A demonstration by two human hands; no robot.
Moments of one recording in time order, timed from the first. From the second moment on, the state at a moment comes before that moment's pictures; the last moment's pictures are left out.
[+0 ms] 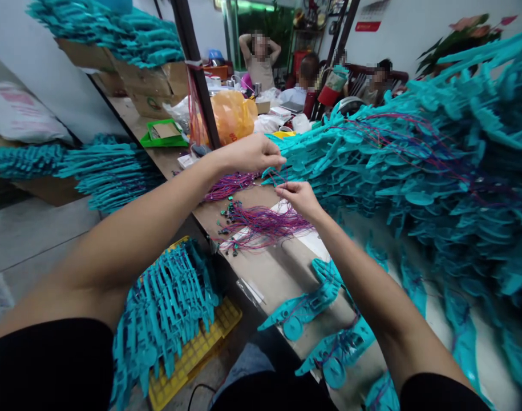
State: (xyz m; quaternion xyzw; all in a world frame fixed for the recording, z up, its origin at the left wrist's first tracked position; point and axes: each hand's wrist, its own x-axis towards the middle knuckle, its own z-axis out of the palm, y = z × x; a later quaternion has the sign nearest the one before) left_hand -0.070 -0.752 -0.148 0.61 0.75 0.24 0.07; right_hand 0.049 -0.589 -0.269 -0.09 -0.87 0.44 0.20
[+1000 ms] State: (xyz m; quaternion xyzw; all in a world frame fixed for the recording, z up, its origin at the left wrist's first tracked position) left_hand -0.059 -0.745 -0.167 0.54 0.79 0.27 0.10; right_hand 0.077 -0.544 -0.259 -0.20 -0.86 0.44 0.14
